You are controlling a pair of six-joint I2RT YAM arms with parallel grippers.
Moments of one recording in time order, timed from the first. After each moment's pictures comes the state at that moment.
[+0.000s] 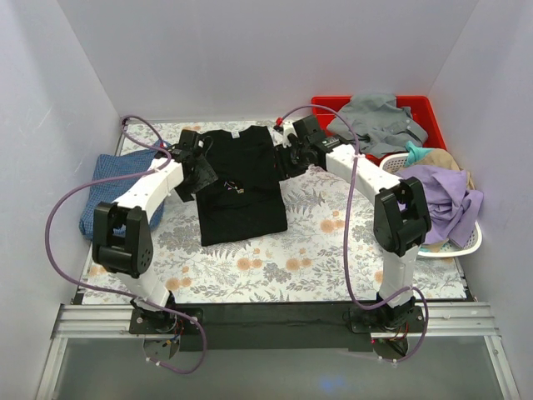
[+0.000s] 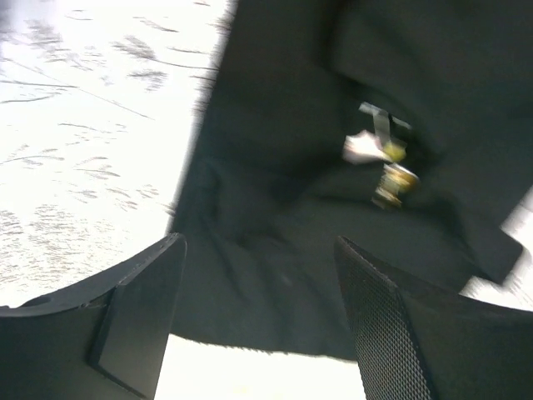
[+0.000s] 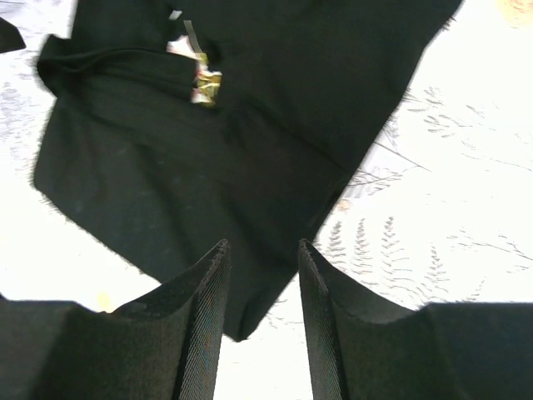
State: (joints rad) left arm -0.24 1.71 1.33 -0.79 -0.21 -0.82; right arm 0.54 1.95 1.63 -0.56 -0.35 0.11
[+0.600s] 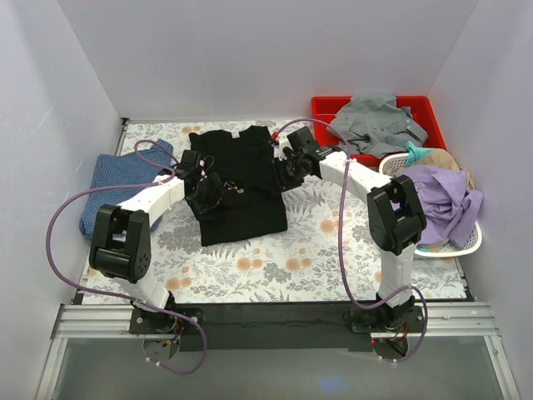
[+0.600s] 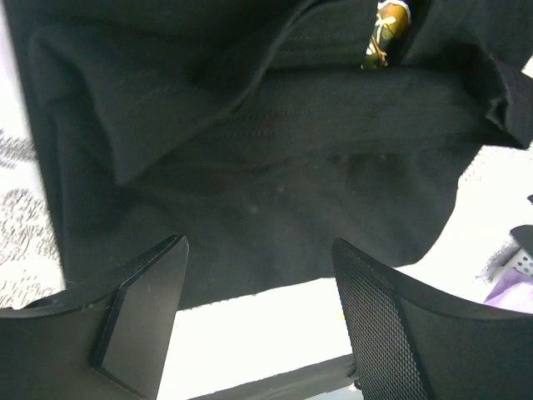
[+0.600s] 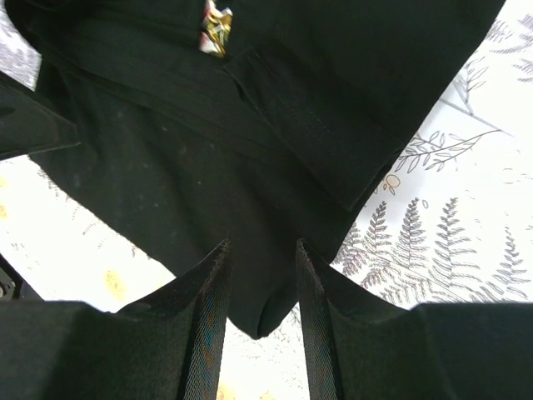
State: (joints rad) left arm -0.24 1.64 1.08 -0.60 0.21 -0.76; right arm 0.57 1.96 1.54 -0.53 -0.41 0.15
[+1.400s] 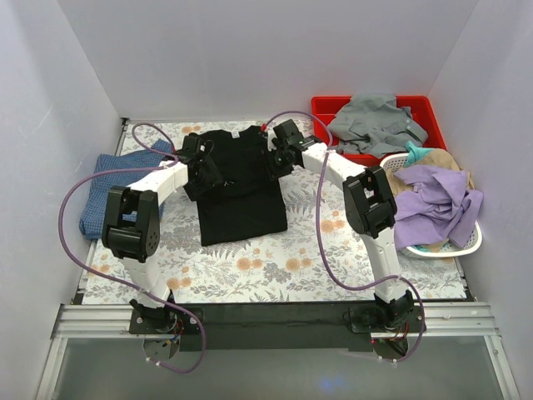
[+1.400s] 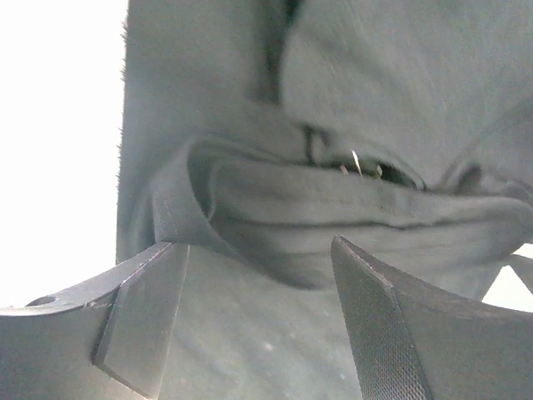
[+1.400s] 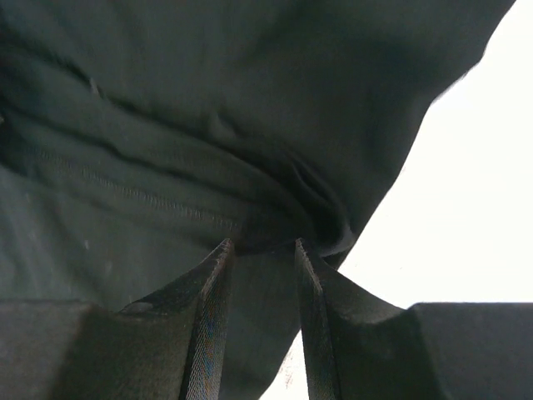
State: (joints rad) left arm -0.22 1.83 1.26 -0.51 -0.02 -0.71; right arm 0.57 2.24 1.83 -0.55 -0.29 0.14
